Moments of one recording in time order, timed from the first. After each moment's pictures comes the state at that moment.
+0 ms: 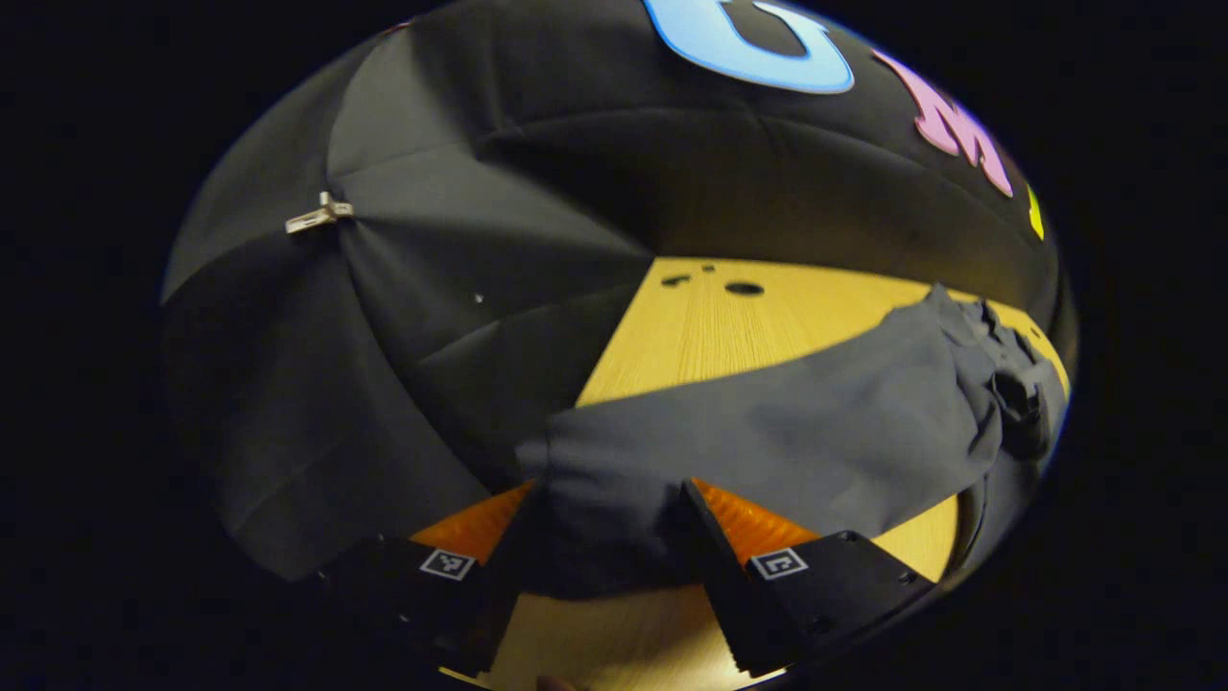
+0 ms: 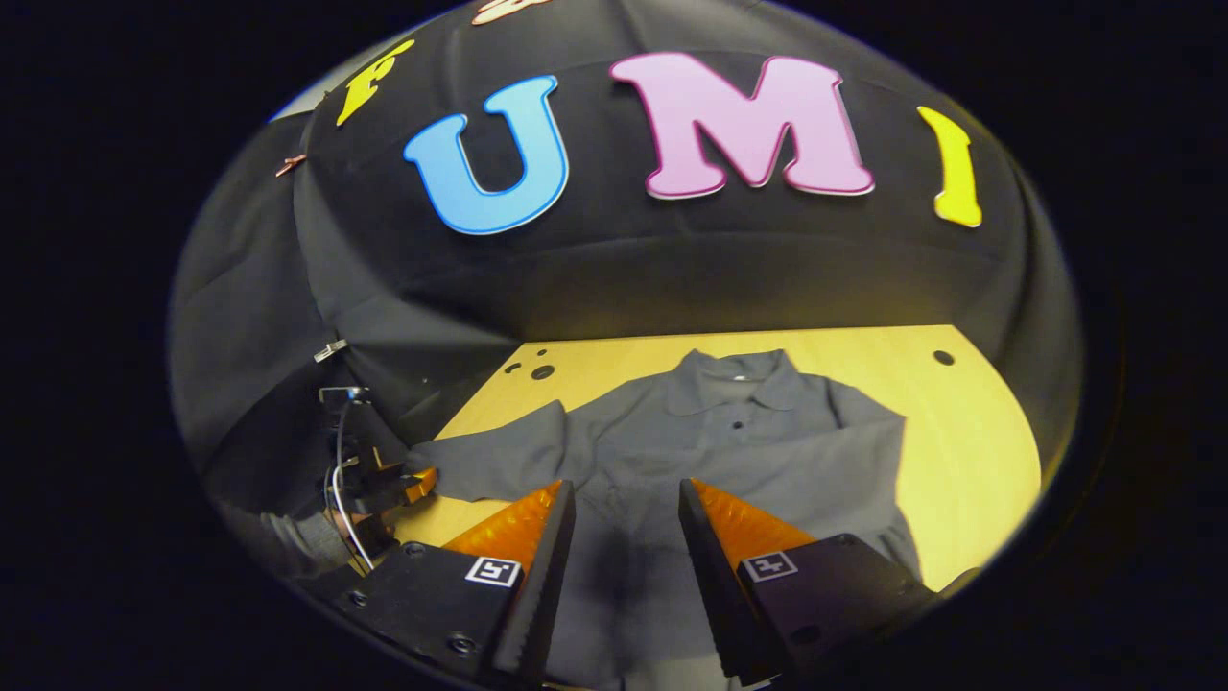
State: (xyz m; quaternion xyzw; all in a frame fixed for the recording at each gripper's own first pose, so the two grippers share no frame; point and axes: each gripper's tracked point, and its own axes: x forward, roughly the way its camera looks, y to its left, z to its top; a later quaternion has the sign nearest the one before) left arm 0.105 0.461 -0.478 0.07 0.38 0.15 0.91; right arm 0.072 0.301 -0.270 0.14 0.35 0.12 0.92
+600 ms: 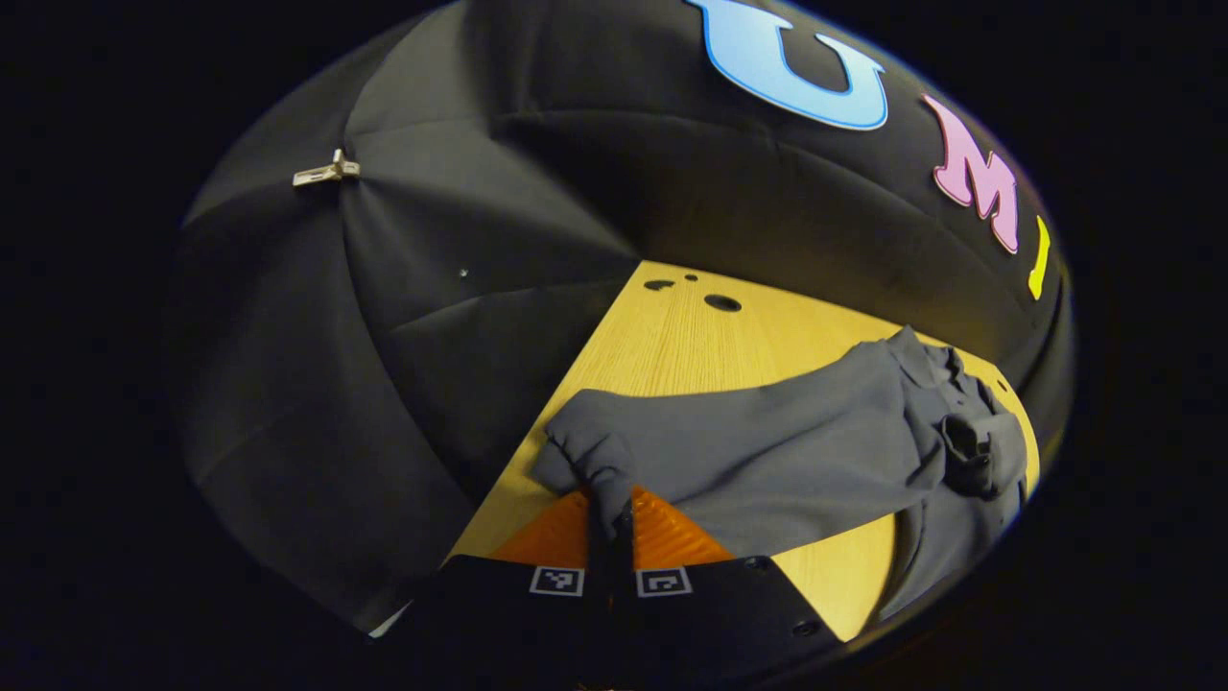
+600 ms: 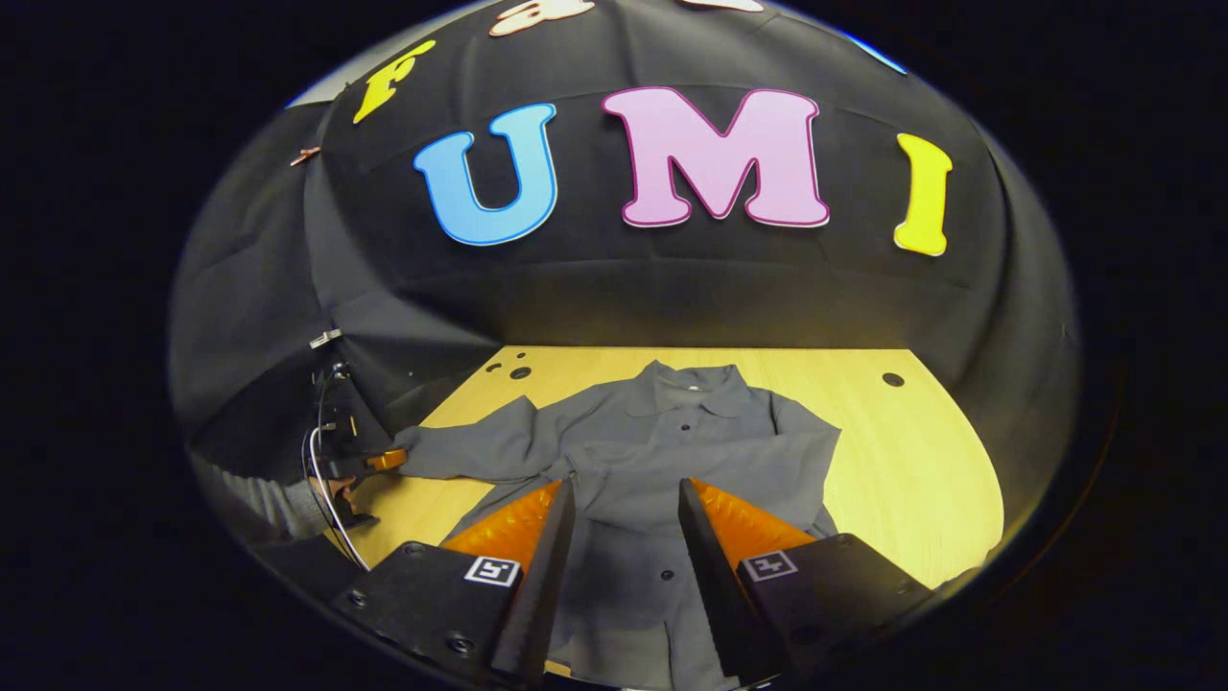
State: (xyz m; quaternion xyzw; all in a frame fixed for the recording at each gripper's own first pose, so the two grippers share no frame) left arm 0.093 0.438 -0.447 -0.04 0.36 0.13 0.92; right arm 0.043 0.263 -0.252 0.11 0.33 0.13 0.93
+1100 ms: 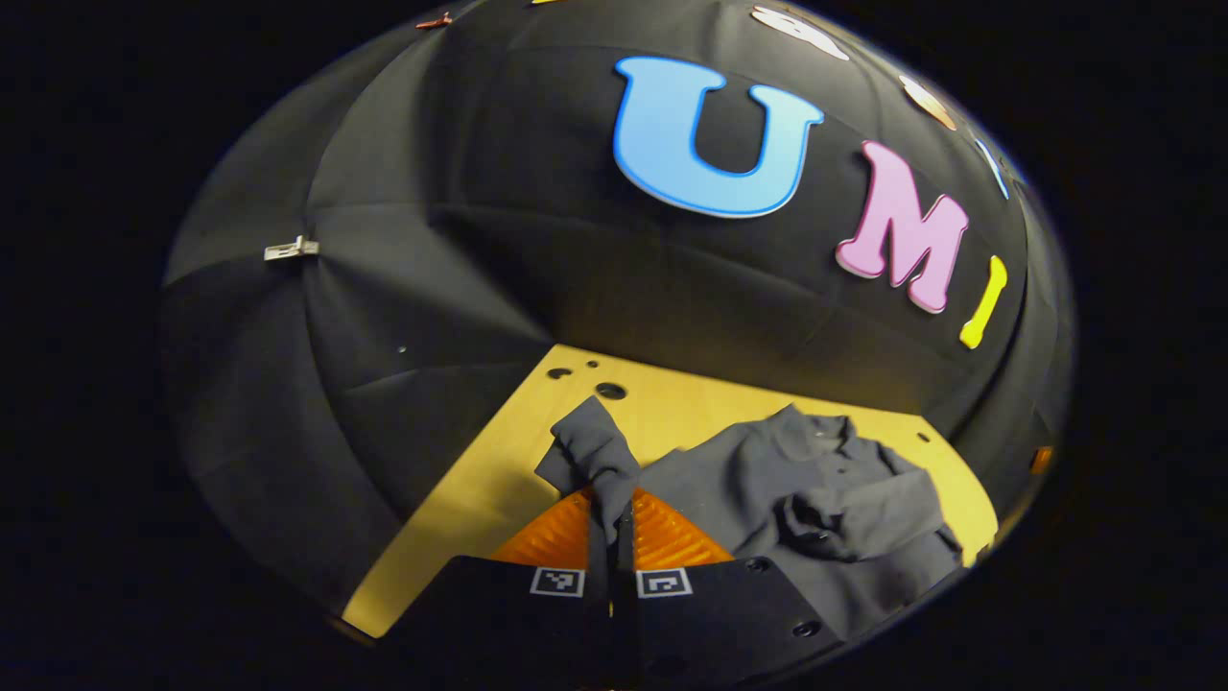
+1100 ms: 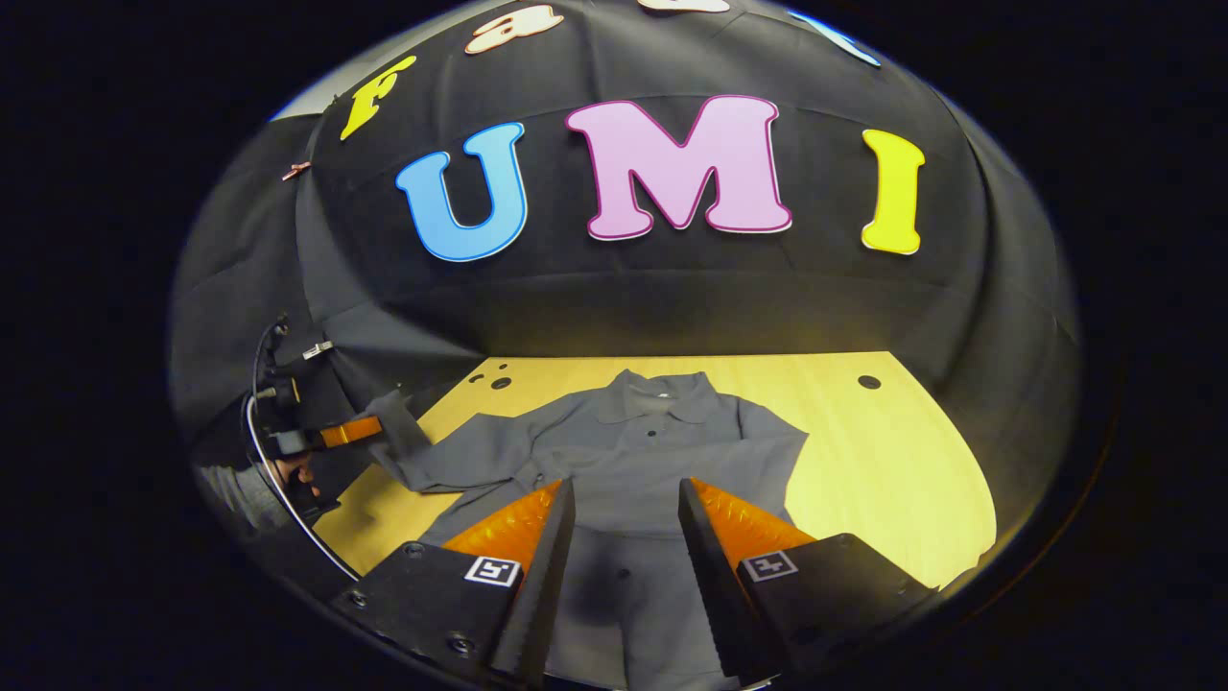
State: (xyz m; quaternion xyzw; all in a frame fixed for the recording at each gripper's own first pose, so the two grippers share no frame) left arm 0.118 0.306 -0.326 -0.07 0.27 0.04 0.96; right arm 0.037 0.196 -0.259 0.11 0.31 0.11 0.94
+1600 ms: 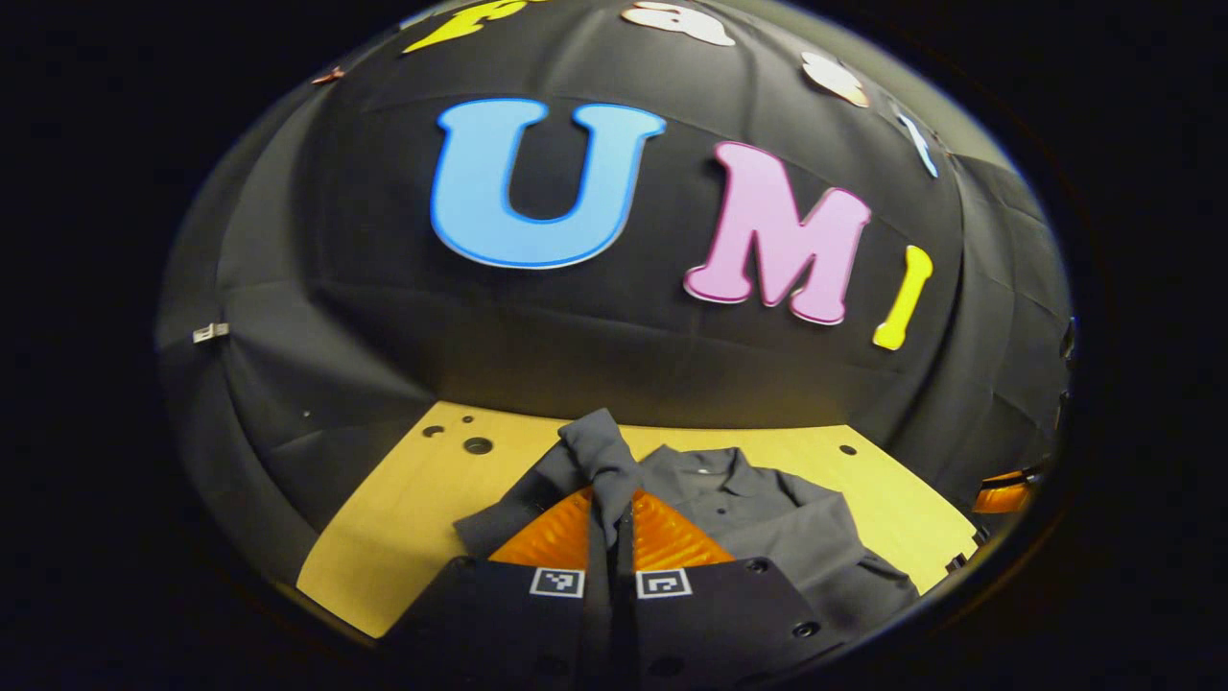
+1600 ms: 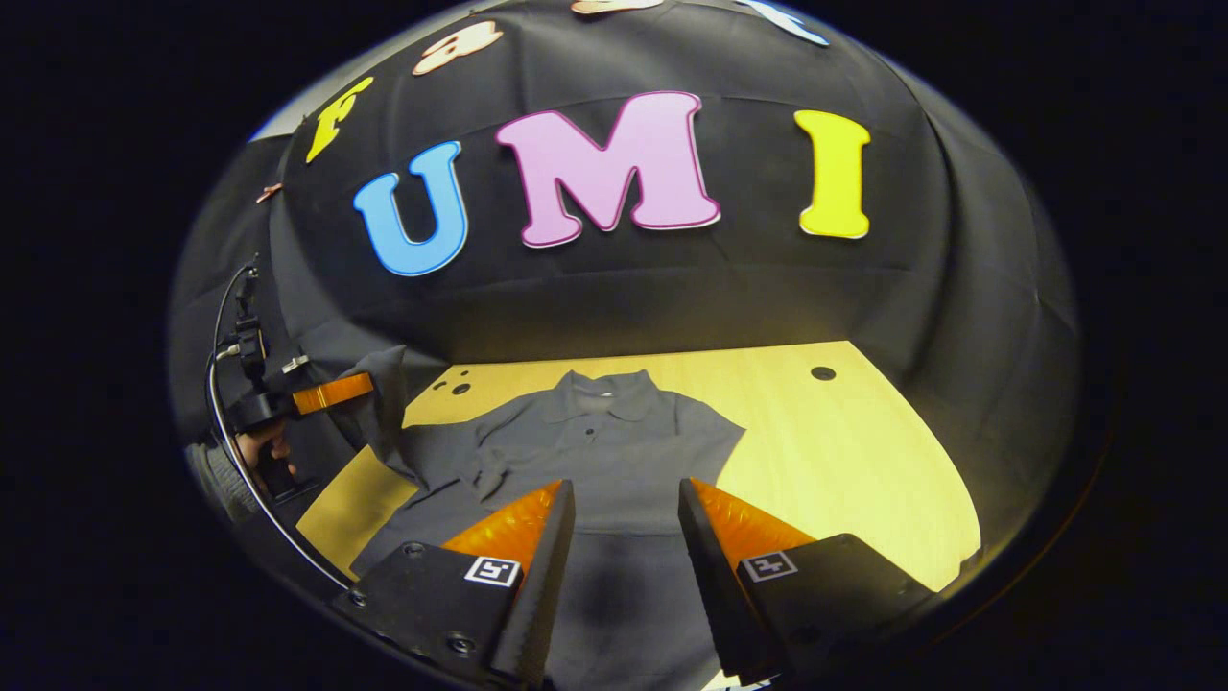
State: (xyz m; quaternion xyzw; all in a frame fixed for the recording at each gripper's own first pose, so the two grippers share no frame) left arm 0.156 0.120 -0.274 -0.03 0.23 -0.07 0.97; right arm 0.034 0.100 -0.287 0.14 0.32 0.07 0.93
